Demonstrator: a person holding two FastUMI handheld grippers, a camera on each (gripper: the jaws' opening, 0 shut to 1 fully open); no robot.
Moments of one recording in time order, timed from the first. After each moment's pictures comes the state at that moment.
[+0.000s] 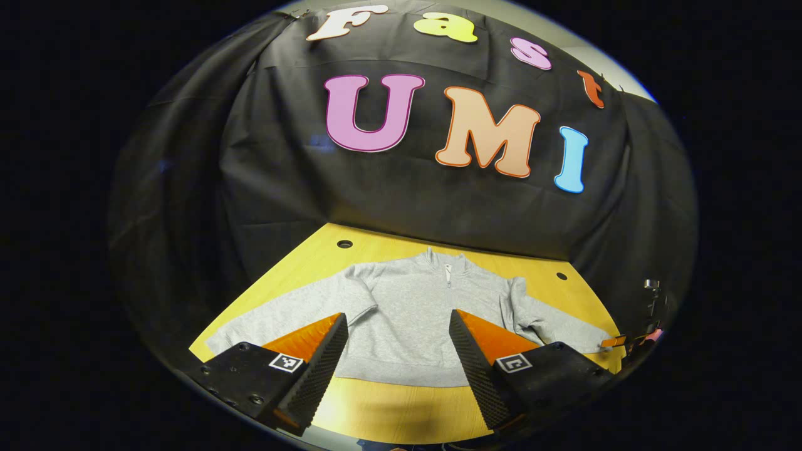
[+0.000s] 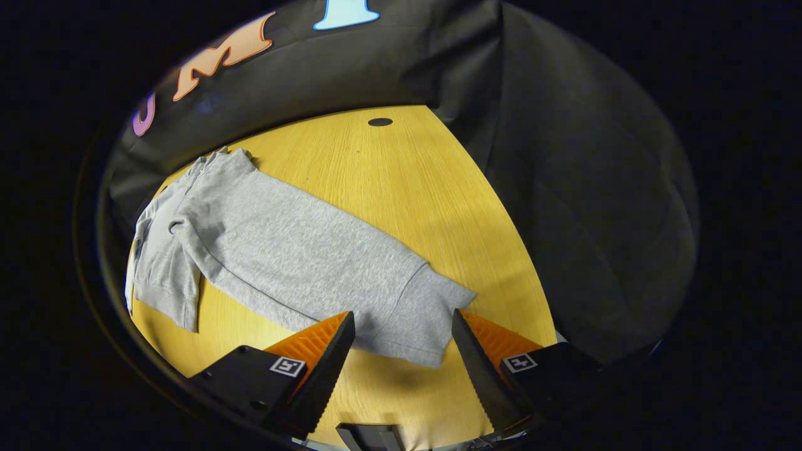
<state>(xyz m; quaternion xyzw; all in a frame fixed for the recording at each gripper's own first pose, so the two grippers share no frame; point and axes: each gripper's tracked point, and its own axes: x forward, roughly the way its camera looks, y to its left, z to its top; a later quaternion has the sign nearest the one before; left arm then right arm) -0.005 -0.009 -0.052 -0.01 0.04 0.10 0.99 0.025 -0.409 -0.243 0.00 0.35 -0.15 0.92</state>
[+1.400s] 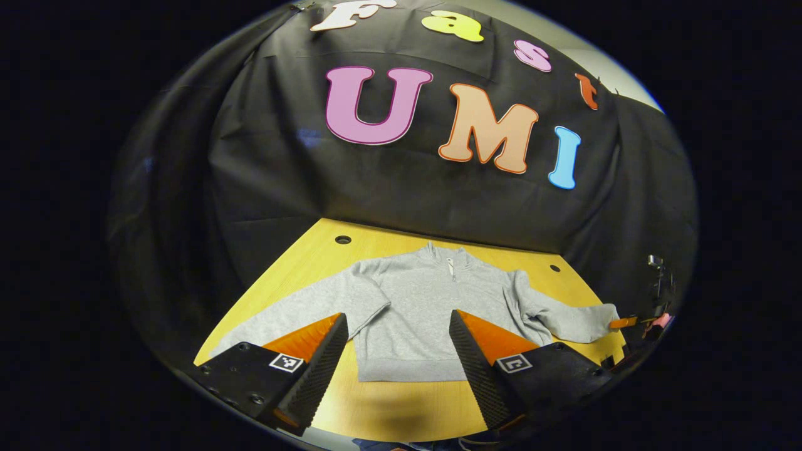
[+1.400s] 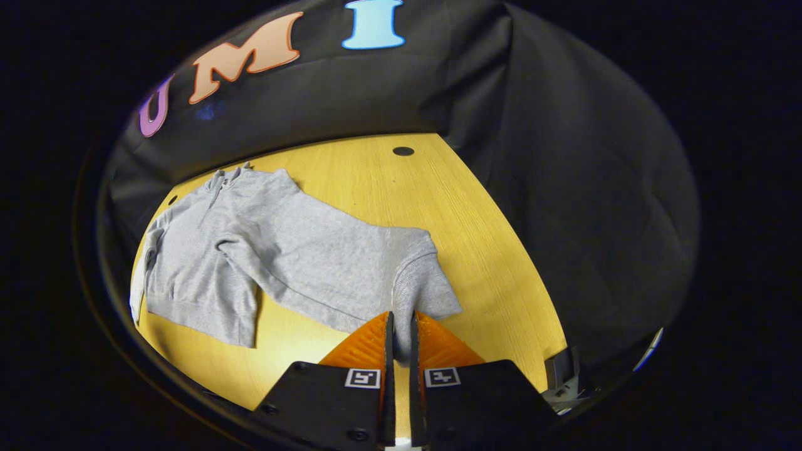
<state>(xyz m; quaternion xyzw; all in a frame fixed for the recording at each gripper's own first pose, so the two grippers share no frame) -0.004 0.056 -0.054 0.00 0.06 0.04 1.00 0.009 -0.305 -0.180 -0.03 0.30 -0.18 0.94</state>
